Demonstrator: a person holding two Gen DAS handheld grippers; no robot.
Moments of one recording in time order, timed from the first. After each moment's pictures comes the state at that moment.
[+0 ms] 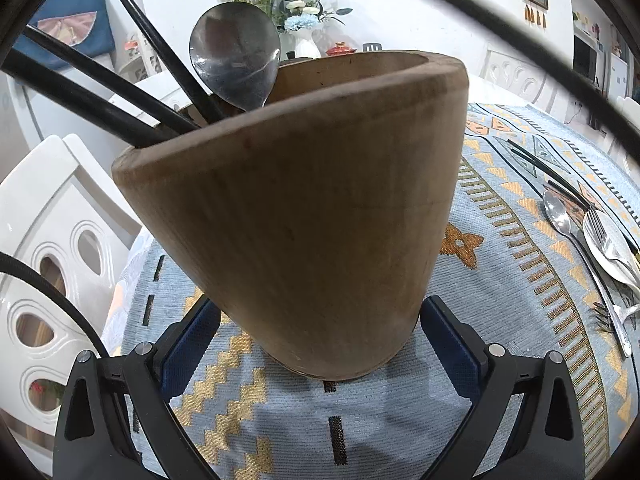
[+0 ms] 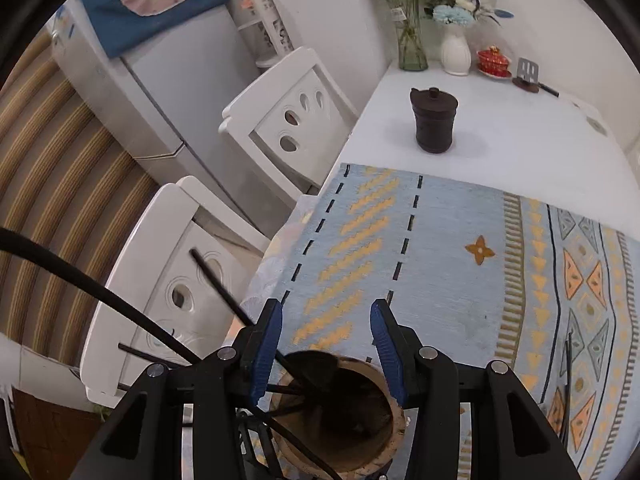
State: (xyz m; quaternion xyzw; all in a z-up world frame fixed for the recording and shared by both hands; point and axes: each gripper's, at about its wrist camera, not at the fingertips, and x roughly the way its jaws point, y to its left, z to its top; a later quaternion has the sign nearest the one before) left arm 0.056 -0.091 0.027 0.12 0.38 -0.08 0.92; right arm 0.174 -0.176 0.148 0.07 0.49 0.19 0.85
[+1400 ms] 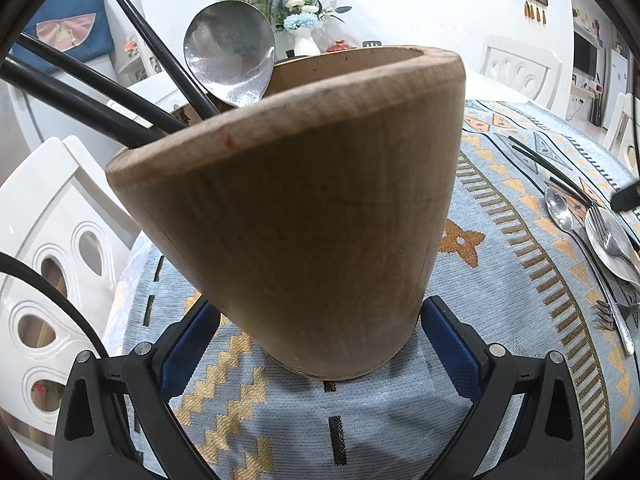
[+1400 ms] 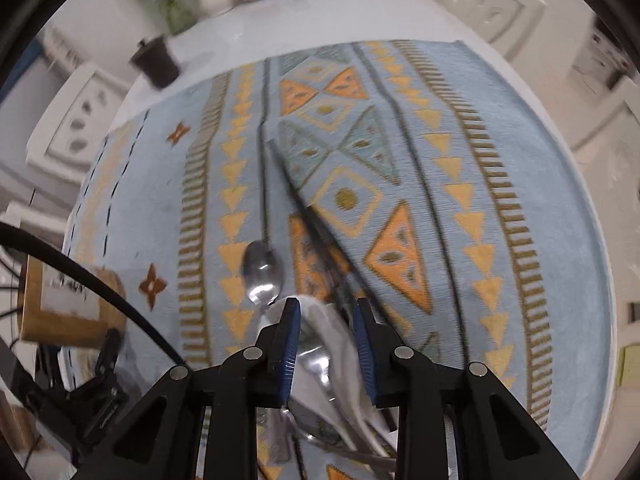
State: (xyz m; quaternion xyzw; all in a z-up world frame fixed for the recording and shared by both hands) left arm 0.060 -0.089 0.023 0.12 0.38 -0.08 0.91; right arm 0.079 -0.405 0.030 0.13 0.59 -0.04 0.80
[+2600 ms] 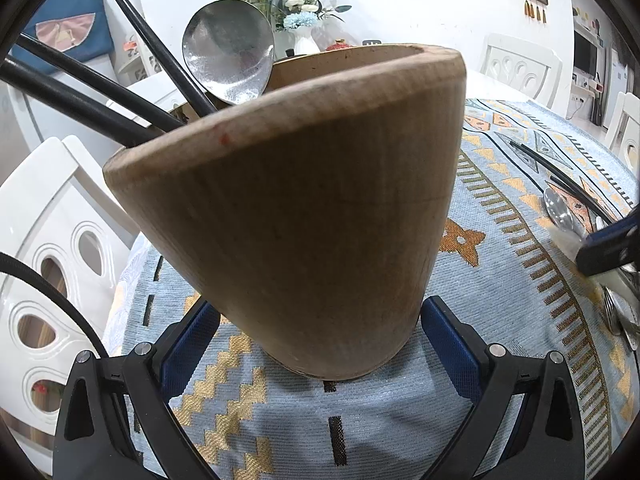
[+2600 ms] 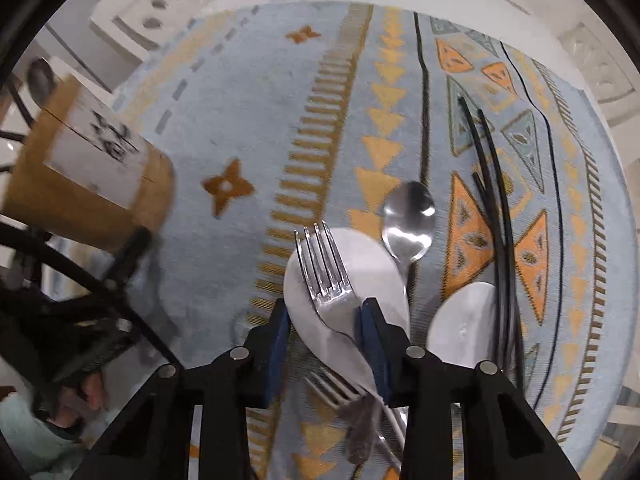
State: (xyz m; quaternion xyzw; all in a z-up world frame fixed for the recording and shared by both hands) left arm 0.062 -0.089 0.019 0.12 0.38 -0.08 0.91; right arm 0.099 -0.302 0.000 0.03 0.62 0.09 0.78
